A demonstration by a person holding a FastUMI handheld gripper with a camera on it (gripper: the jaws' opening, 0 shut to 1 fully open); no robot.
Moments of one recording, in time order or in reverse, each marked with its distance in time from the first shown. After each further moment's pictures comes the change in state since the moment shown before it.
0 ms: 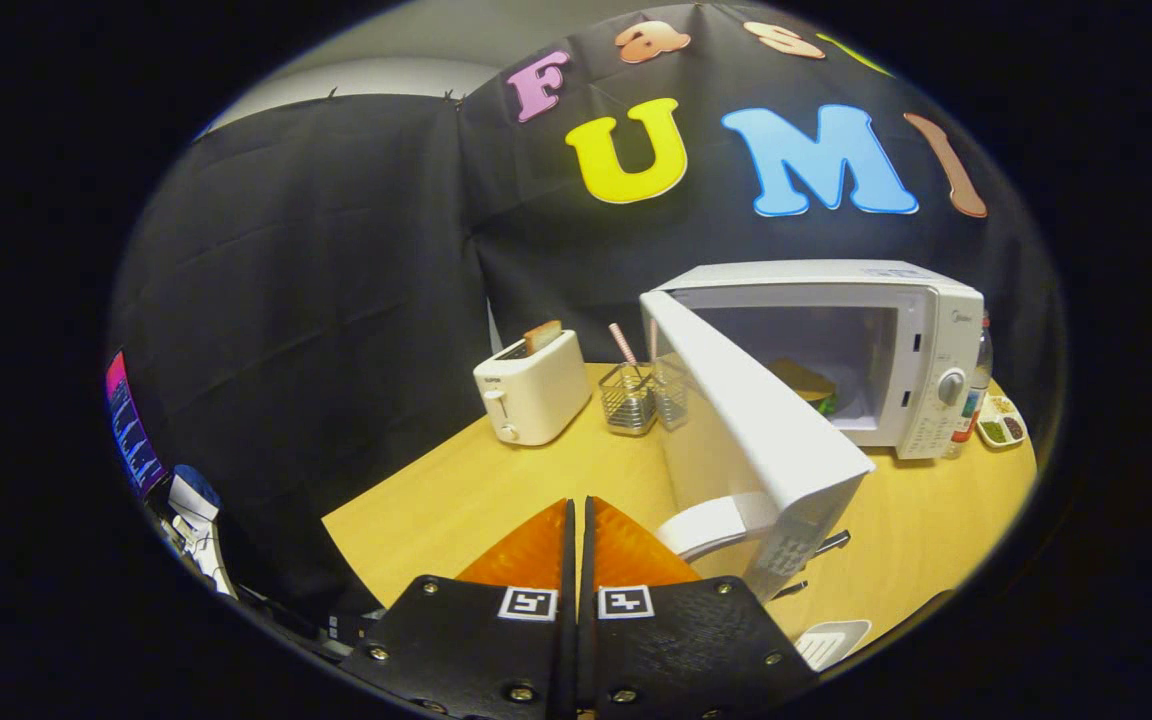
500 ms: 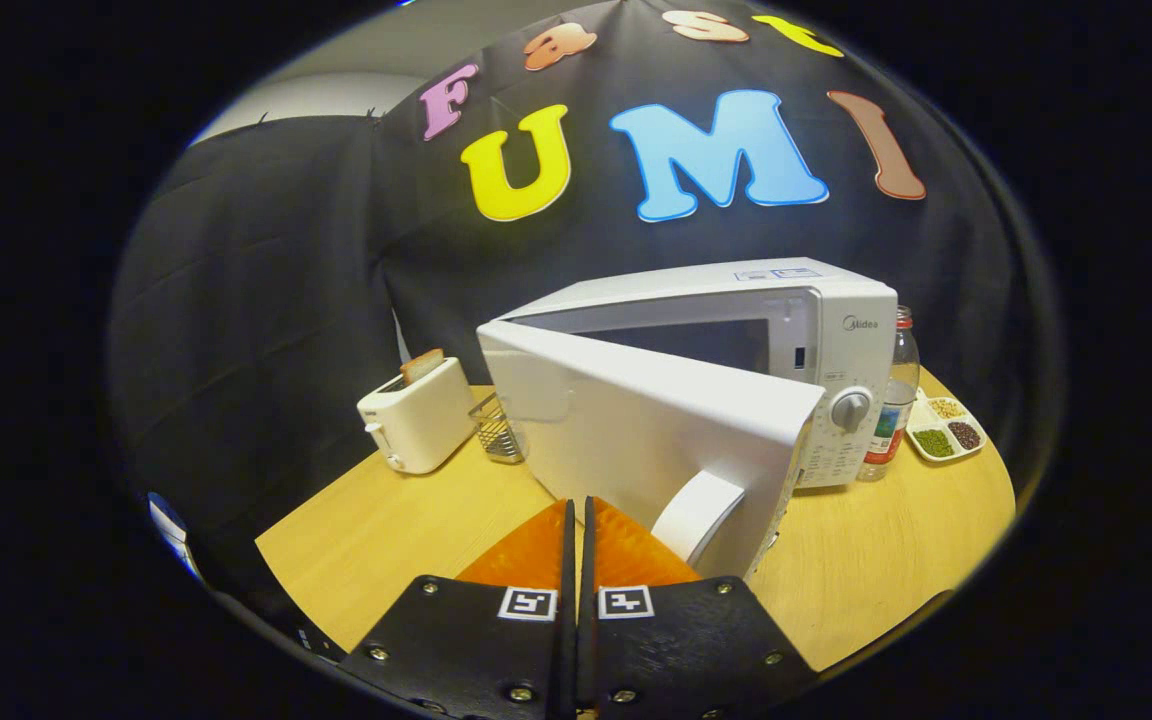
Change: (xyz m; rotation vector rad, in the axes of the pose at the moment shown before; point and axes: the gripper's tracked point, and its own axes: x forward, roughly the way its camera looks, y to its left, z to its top) arm 0.013 -0.148 0.019 0.085 -0.033 -0.159
